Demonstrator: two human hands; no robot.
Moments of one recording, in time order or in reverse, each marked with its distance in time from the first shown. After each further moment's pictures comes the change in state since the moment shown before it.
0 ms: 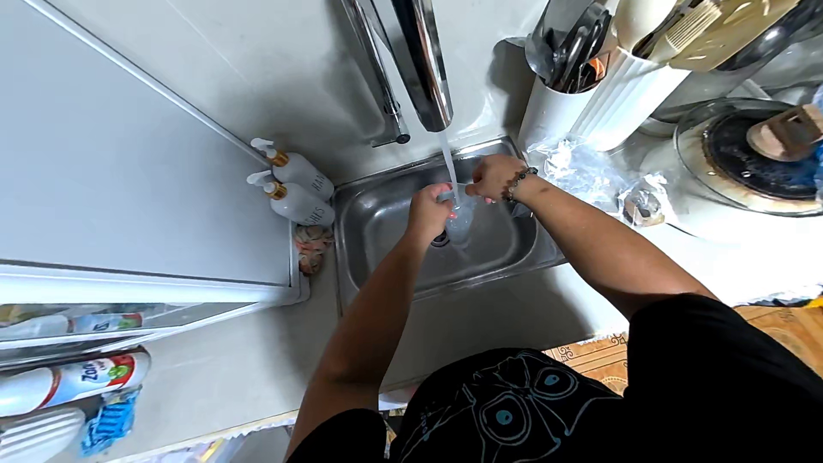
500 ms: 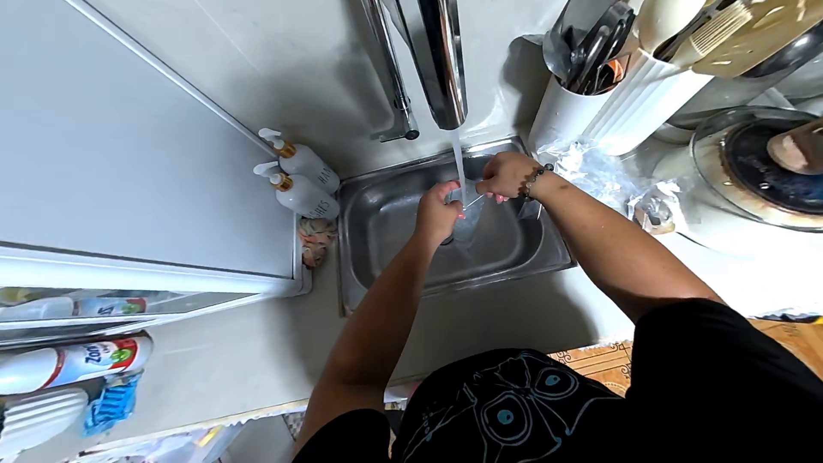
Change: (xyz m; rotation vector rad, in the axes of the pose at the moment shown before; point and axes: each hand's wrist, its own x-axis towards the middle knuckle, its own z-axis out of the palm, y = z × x) left_hand -0.005 -0.003 0.006 -0.004 0.042 0.051; right_hand 0.005 0.013 -0.002 0.136 -0.020 -0.074
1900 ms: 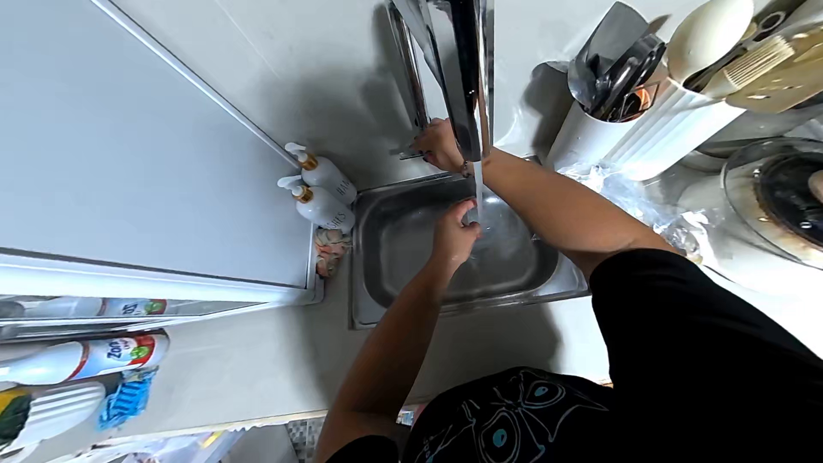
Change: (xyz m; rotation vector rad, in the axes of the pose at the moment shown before) left_hand -0.009 0.010 0.002 -0.115 0.008 -0.027; right_hand 0.225 -0.053 0.032 -0.176 0.632 -0.875
